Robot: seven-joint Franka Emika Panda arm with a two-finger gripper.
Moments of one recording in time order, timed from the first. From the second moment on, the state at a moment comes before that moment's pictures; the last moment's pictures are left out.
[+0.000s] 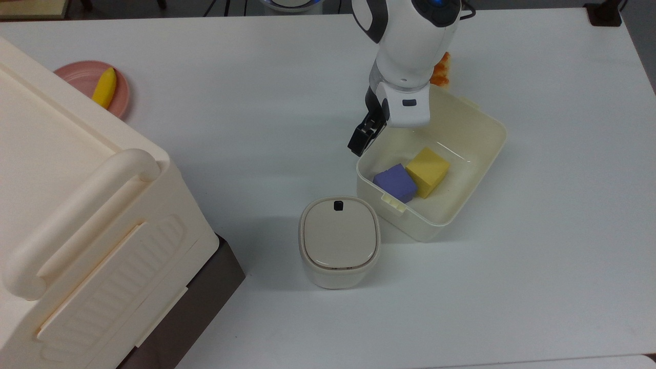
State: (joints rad) arm 0.44 0.34 -0.11 -1.78 -0.13 2.09 -0.54
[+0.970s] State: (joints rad) arm 0.15 0.16 0.05 -1.78 -0.13 1.82 -0.22
